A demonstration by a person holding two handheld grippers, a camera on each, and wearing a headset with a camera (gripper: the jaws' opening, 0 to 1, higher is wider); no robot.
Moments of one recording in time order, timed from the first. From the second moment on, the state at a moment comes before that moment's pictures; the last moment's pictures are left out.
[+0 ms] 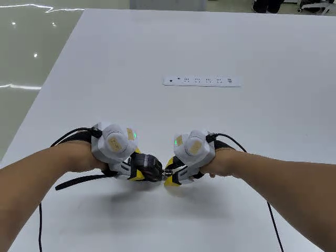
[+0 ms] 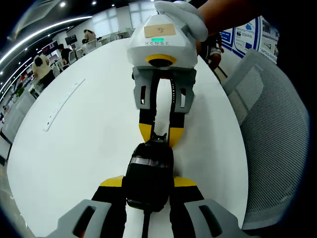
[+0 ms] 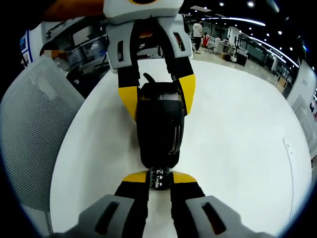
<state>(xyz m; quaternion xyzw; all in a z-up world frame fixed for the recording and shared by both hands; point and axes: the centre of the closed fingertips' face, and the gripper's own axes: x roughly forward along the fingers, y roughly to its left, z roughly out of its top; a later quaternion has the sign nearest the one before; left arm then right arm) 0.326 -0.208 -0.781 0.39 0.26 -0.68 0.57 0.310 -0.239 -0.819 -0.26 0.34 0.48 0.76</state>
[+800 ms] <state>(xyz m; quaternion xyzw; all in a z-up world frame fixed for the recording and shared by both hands) 0.326 -0.208 -0.781 0.38 0.26 -0.68 0.58 0.296 -0.260 -0.819 -0.22 0.37 0.48 0.76</state>
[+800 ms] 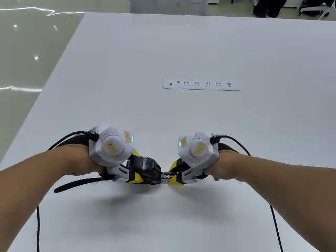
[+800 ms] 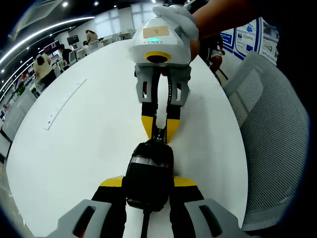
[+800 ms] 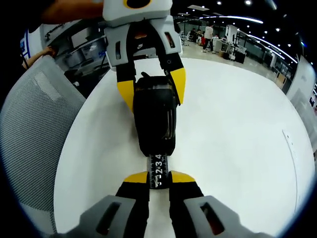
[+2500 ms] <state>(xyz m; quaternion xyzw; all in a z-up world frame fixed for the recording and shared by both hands) 0.321 -0.203 -0.785 0.41 0.25 -0.67 0.56 0.278 -0.297 -0.819 -0.22 0.39 0.46 0.77</state>
